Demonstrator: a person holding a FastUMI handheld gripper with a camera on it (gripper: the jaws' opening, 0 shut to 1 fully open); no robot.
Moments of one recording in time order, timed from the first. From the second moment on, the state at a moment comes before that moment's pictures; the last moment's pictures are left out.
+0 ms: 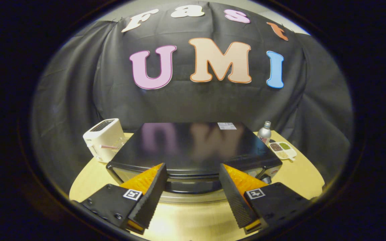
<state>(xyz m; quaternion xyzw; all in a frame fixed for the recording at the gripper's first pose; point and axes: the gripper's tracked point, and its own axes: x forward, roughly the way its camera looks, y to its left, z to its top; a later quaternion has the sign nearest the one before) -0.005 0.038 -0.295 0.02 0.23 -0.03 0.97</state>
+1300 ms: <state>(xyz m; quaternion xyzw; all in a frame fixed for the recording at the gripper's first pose) -0.119 0.036 -0.349 0.00 0.34 -0.02 0.94</state>
